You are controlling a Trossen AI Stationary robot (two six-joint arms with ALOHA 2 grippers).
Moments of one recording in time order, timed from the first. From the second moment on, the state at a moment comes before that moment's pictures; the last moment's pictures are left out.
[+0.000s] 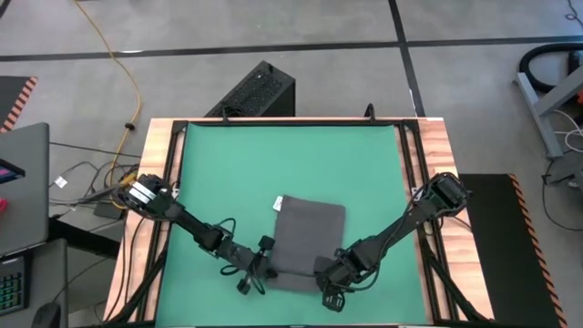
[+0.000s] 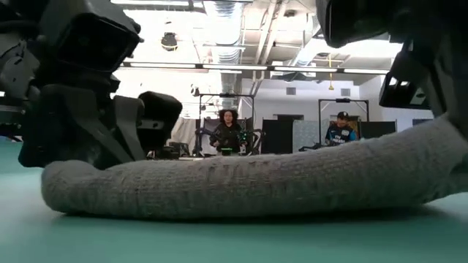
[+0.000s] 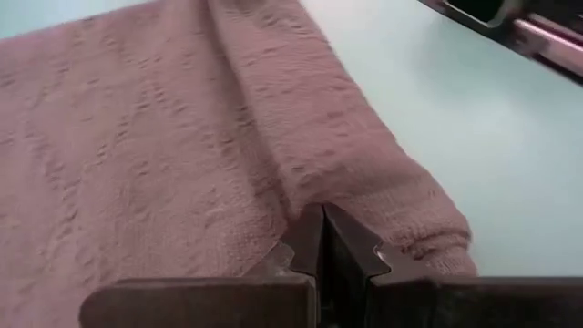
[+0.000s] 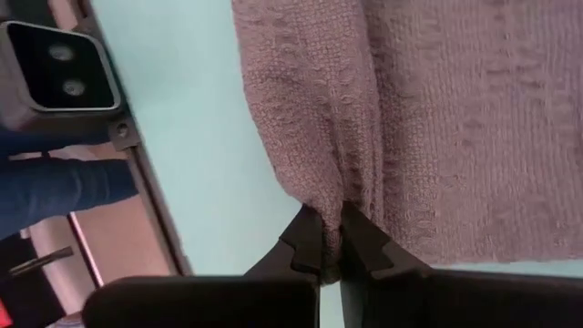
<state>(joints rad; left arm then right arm) -0.51 1.90 0.66 0.63 -0.07 0.06 0.59 1.88 1.29 -0.52 -0.08 0.98</state>
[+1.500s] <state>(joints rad) -0.44 1.93 0.67 0.64 0.33 -0.51 0.41 1.84 1.28 -0.52 -0.52 1.08</state>
